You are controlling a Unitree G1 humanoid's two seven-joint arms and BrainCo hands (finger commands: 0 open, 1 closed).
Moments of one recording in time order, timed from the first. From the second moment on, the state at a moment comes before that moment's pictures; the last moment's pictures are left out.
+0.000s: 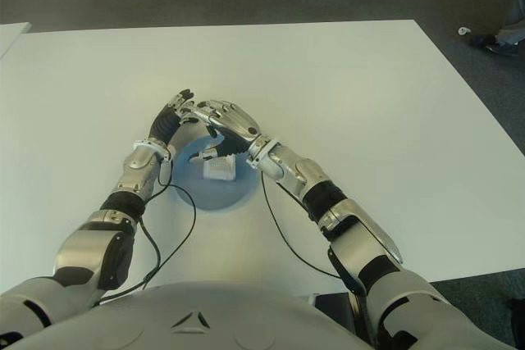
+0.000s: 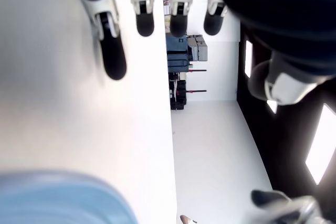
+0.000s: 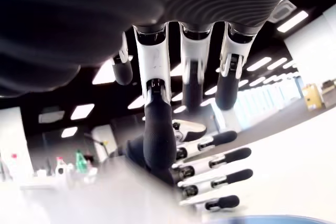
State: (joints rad) left arm -0.44 0.12 0.09 0.96 -0.04 -0.35 -0.23; right arm -0.53 -0.25 0.62 0.58 -0.79 -0.55 -0.35
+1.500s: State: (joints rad) left arm -0.48 0.12 0.12 1.08 -0.08 -0.44 -0.26; right arm -0.49 -0.26 0.41 0.57 -0.67 -0.54 -0.32
